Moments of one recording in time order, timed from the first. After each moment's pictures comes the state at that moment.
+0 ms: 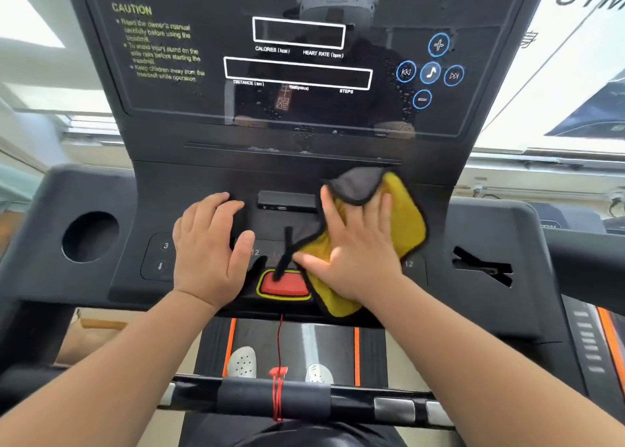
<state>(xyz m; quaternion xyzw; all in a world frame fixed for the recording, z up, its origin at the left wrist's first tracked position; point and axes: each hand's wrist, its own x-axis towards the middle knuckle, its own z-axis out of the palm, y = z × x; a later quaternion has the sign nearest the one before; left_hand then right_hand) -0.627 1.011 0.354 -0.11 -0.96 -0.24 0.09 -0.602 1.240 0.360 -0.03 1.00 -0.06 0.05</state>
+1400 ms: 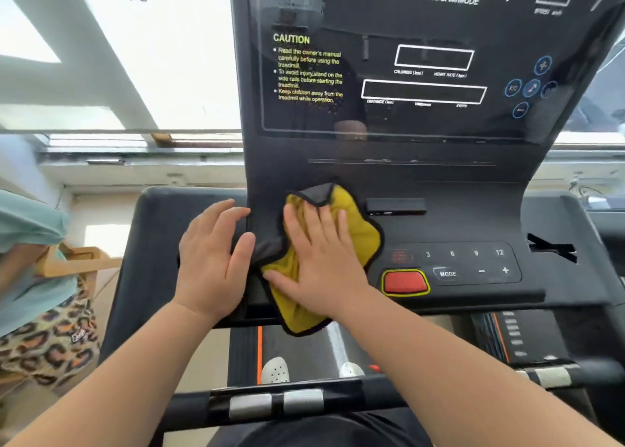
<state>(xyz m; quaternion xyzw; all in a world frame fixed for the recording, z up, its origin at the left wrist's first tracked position) -0.673 0.832 0.369 -0.17 -0.93 -0.33 0.04 -0.631 1.020 0.355 -0.05 0.99 -0.08 0.03</state>
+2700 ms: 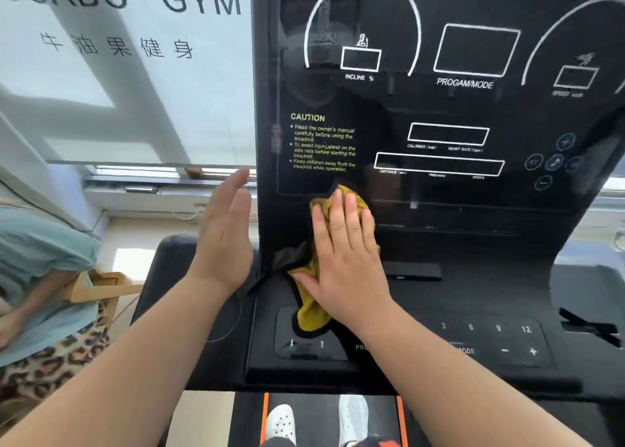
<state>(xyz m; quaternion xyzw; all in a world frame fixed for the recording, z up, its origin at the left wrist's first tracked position) -0.754 0.872 0.428 -0.04 -0.81 -0.59 0.04 -0.697 1.055 0.376 -0.07 0.98 0.05 -0.15</state>
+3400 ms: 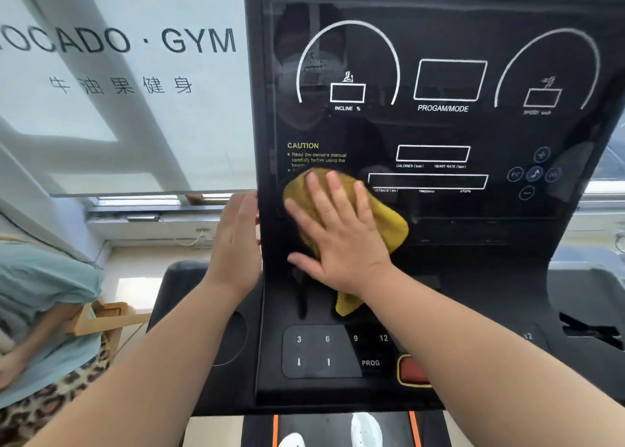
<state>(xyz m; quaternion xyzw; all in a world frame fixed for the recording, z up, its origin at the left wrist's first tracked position) -0.771 0.886 0.445 -0.03 -0.76 -0.65 0.02 -0.748 1.072 0.409 -0.17 0.96 0.09 -0.22</state>
